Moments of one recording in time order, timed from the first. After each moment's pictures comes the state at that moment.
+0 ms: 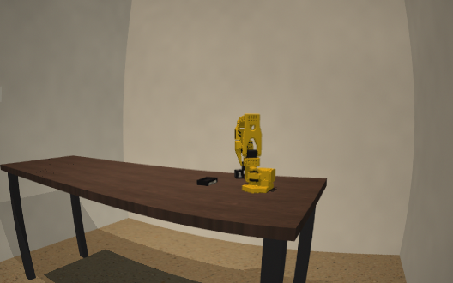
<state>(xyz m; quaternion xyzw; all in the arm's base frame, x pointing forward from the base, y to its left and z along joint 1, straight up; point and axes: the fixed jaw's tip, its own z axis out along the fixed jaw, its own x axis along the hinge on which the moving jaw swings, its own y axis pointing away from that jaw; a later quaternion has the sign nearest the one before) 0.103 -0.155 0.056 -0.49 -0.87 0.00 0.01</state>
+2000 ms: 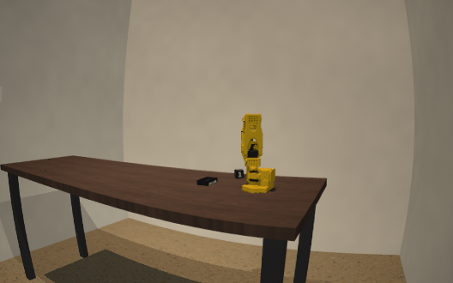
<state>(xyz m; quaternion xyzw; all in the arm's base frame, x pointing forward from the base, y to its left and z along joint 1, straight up) 0.081 -0.163 0.050 -0.55 -0.84 0.00 0.00</state>
